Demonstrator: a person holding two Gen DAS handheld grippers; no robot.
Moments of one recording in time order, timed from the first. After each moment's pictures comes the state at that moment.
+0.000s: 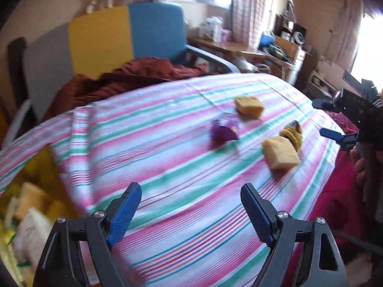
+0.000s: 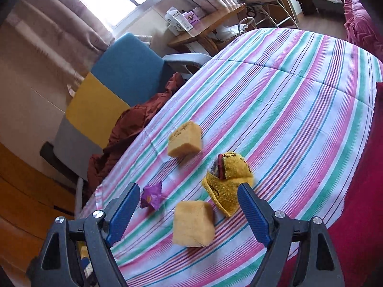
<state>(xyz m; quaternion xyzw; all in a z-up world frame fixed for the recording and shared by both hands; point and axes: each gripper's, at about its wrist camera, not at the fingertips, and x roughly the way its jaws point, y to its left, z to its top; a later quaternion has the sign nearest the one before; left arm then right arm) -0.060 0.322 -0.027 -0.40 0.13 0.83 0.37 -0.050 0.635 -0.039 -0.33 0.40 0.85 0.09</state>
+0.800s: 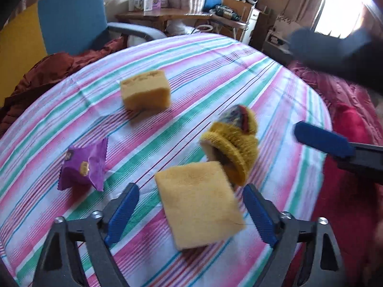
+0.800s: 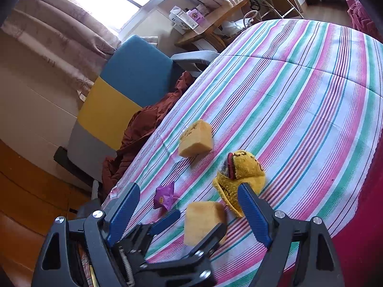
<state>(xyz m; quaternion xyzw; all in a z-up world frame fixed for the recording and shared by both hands) -0.042 0.524 -0.087 -0.45 0.20 0.73 0.47 -0.050 0.643 -0.046 -0.32 0.43 0.84 0.05</state>
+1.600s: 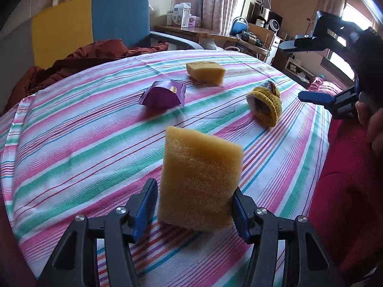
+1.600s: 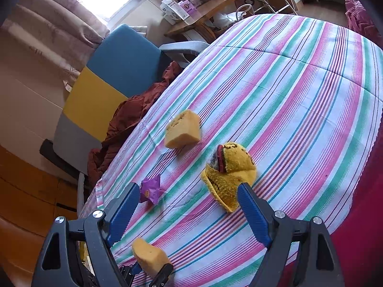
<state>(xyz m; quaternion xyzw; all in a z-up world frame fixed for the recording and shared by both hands) -0.025 0.385 -0.101 -0.40 0.13 0.80 0.43 -0.059 0.638 -0.052 -0.37 0.41 0.83 0.09</state>
